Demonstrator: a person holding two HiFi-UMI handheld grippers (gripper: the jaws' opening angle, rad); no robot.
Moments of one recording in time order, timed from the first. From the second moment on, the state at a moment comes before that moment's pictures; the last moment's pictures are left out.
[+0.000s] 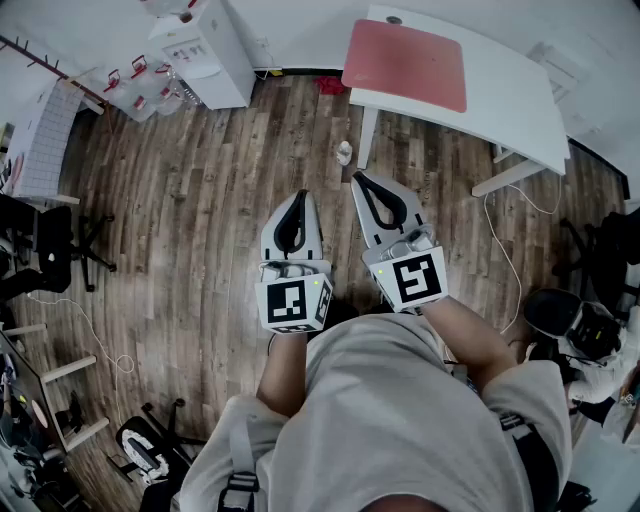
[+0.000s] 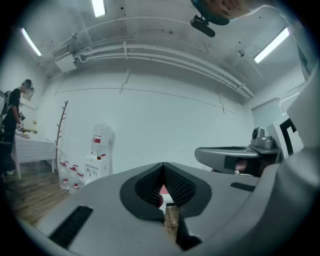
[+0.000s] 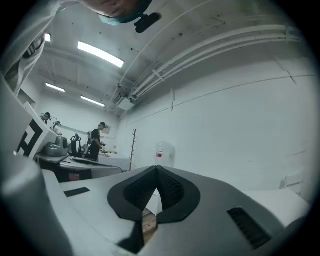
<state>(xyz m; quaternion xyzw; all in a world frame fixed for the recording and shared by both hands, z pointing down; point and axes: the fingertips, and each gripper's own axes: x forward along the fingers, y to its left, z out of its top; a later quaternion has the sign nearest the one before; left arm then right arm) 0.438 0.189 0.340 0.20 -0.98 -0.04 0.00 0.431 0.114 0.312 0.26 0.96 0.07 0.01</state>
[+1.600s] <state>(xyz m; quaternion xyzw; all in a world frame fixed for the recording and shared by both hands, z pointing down) 0.045 0.238 0.454 0.35 -0.92 0.00 0.18 0.050 0.141 0.440 0.15 0.98 0.04 -0.12</state>
